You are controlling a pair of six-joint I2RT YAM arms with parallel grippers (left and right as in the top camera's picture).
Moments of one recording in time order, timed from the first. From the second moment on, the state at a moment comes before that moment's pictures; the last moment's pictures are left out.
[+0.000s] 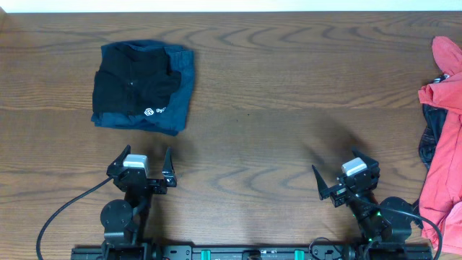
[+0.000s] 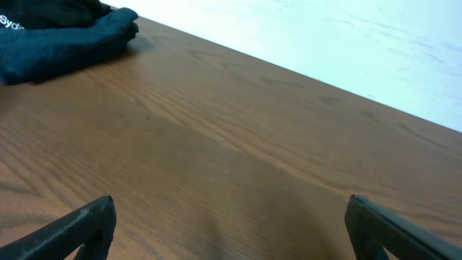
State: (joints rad) left arm 0.01 0.01 0.05 -0.18 0.11 -0.04; right arm 0.01 0.01 0.11 -0.34 -0.37 -0.25
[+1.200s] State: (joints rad) left arm 0.00 0.05 0.08 -0.21 0.25 -0.17; right arm 0.01 0.02 0.12 0.01 -0.57 -0.07
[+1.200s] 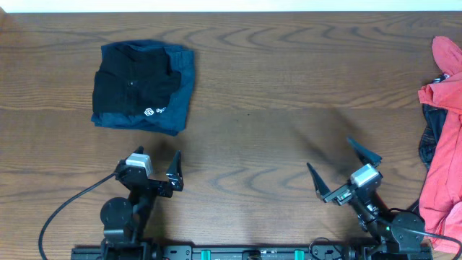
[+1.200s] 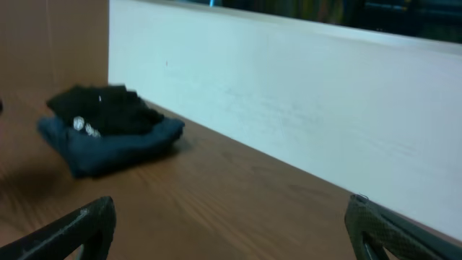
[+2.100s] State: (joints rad) left arm 0.00 1.13 1.22 -1.03 0.28 -0.19; right arm 0.00 1.53 1.24 -0.79 -0.51 -0.09
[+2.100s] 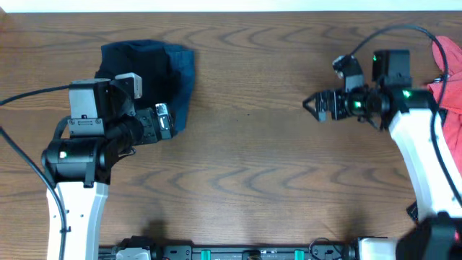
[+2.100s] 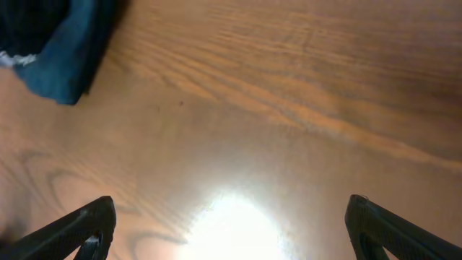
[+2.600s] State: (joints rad) left arm 0.00 1.13 1.22 -1.05 0.29 -0.19; right arm -0.30 1.89 1.69 -0.81 -0.13 0.20
